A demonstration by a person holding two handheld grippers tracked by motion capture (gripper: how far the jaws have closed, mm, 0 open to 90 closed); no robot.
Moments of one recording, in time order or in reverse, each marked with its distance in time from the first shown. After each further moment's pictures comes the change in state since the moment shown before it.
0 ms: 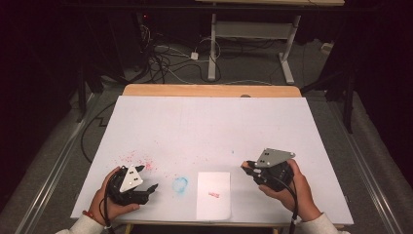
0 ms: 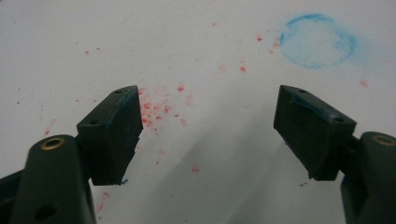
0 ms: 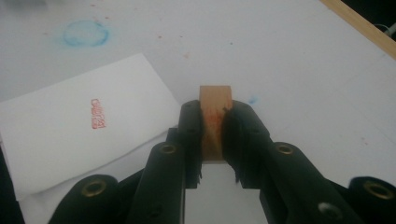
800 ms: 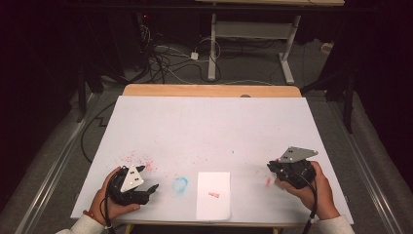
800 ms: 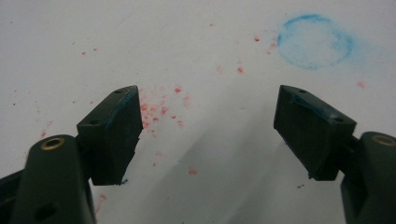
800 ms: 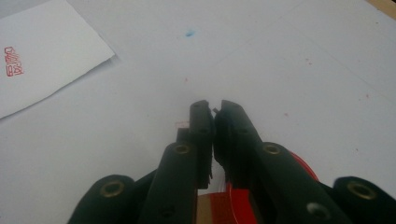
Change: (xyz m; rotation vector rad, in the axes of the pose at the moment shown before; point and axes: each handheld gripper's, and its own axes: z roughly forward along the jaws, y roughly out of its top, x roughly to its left) left arm -0.001 0.001 0.001 0.001 -0.004 0.001; right arm -0.040 -0.045 -0.013 0.089 -0.095 0.109
